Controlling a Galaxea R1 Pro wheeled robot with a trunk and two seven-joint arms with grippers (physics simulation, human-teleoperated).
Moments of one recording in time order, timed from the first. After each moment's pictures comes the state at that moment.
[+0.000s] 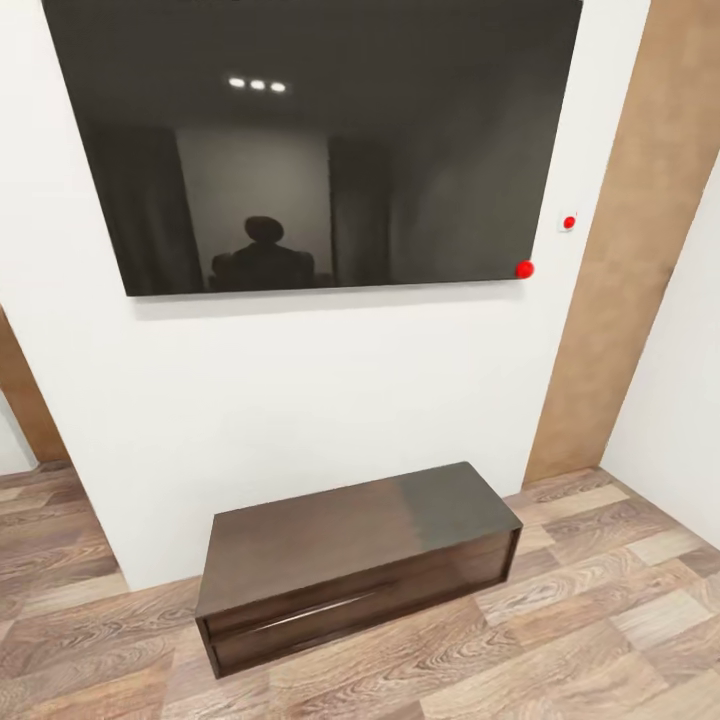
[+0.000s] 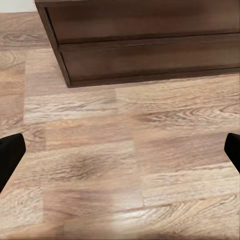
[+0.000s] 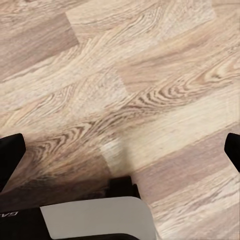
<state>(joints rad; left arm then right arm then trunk) 0.00 -0.02 0.10 -0.69 0.06 -0.15 -0.01 0.00 -0.01 -0.15 -0.51 -0.01 -0.01 0.00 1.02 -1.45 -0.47</state>
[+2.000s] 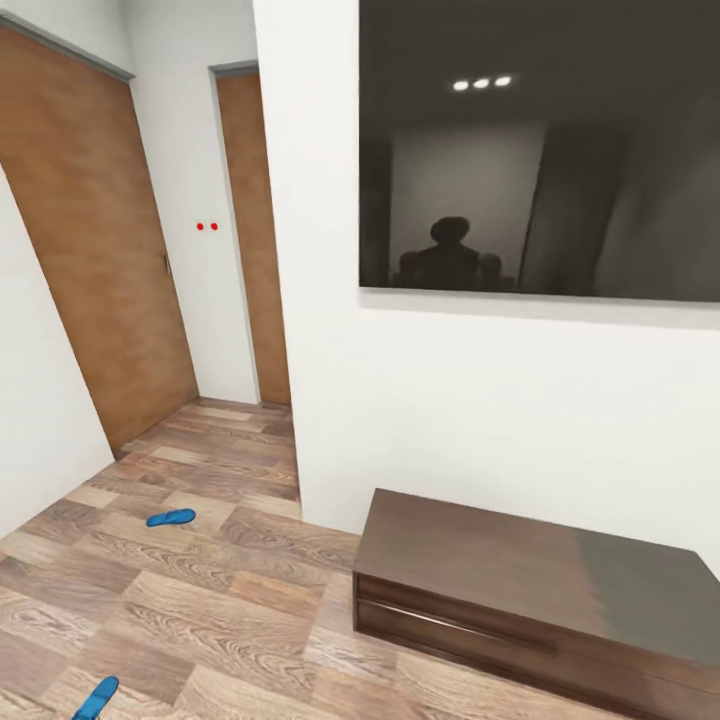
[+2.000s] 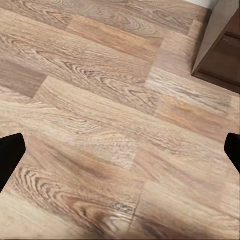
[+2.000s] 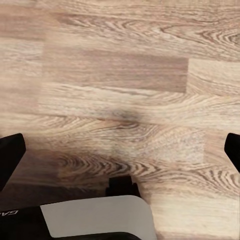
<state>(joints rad) 0.00 -0.02 0.10 -0.69 0.06 -0.15 -0.01 0.00 -0.01 -0.15 -0.51 -0.01 -0.01 0.00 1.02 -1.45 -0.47</state>
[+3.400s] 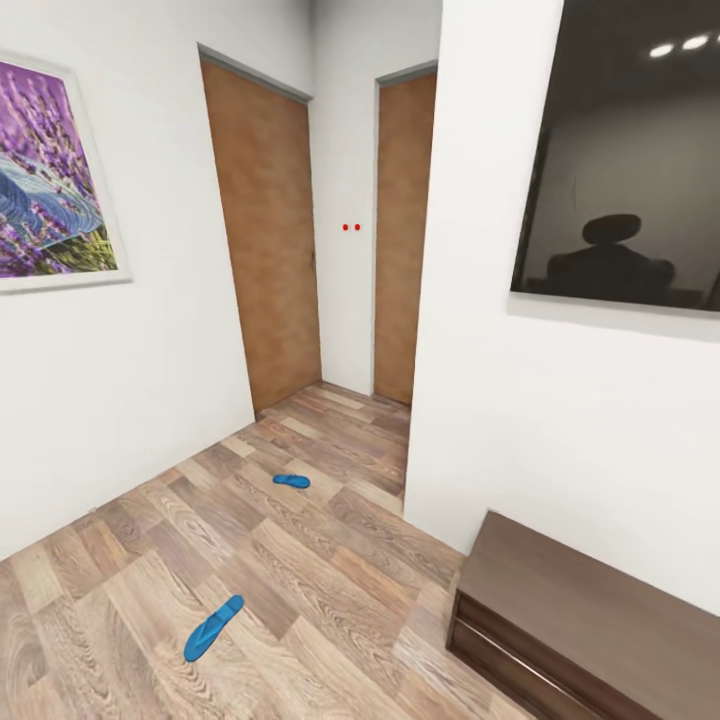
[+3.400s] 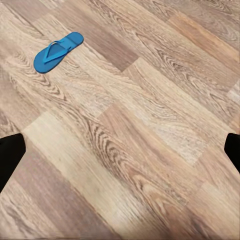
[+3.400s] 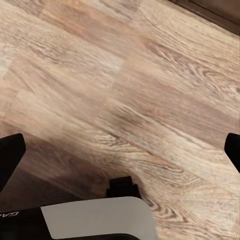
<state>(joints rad) 0.00 -0.02 0.10 -0.69 0.06 -0.15 -0.01 0.00 -0.01 -0.15 -0.51 -0.01 -0.01 0.00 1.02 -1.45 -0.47</state>
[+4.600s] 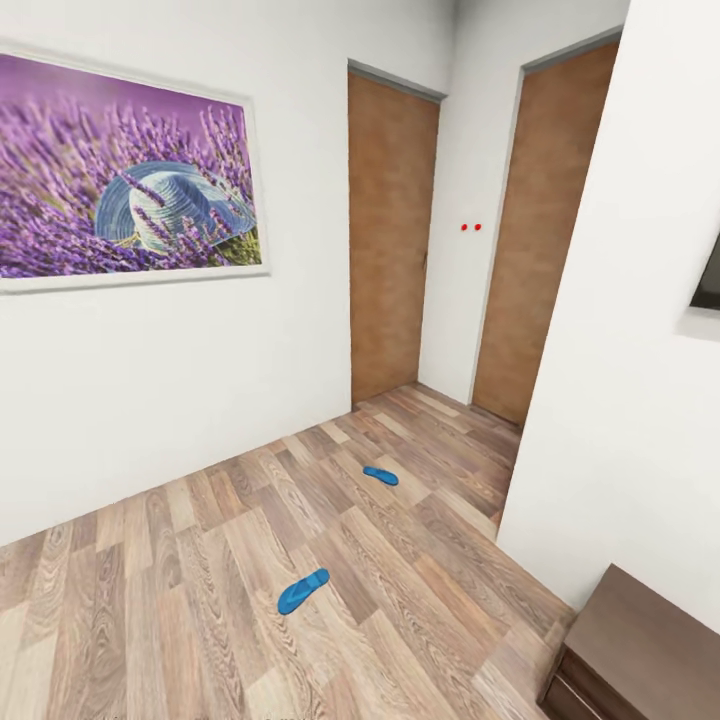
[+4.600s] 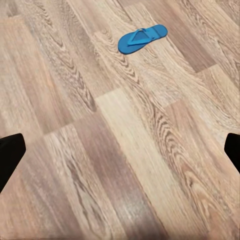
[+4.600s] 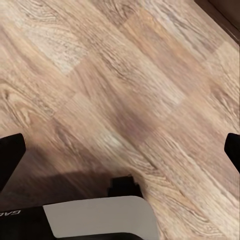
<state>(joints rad) 0.00 -0.02 0.10 -0.69 0.06 -0.15 -0.01 0.00 -0.01 -0.15 -0.51 -0.01 -0.01 0.00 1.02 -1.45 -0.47</state>
